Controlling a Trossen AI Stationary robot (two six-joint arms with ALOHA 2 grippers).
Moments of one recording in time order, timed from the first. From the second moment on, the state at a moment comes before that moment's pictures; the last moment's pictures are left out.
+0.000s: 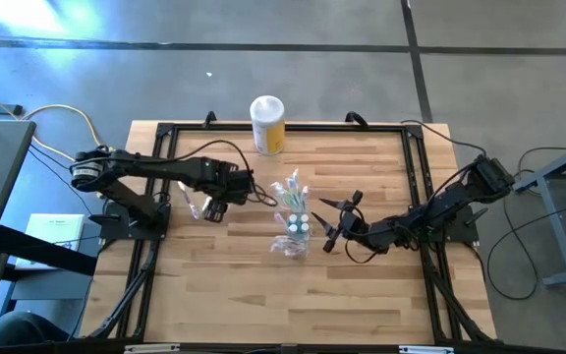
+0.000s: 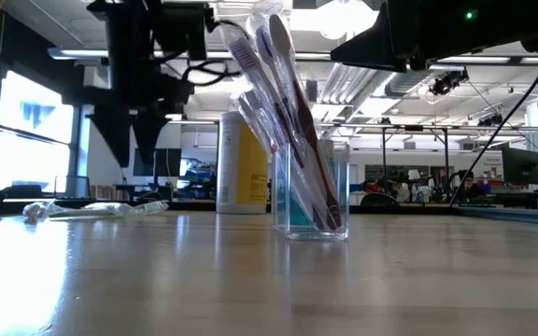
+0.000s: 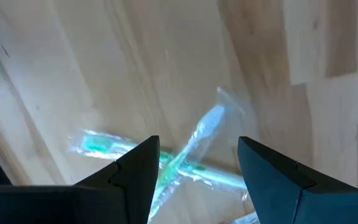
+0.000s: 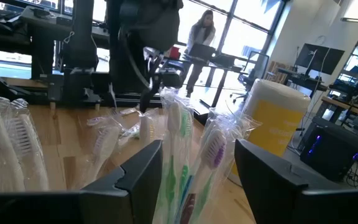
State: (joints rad) left arm 0.13 1.46 1.04 -0.98 -0.21 0.40; right arm 0.43 1.51 0.52 1.00 0.97 -0.21
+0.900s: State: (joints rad) left arm 0.14 1.46 0.77 -0.67 -0.20 0.47; right arm 0.43 1.51 0.52 1.00 0.97 -0.18
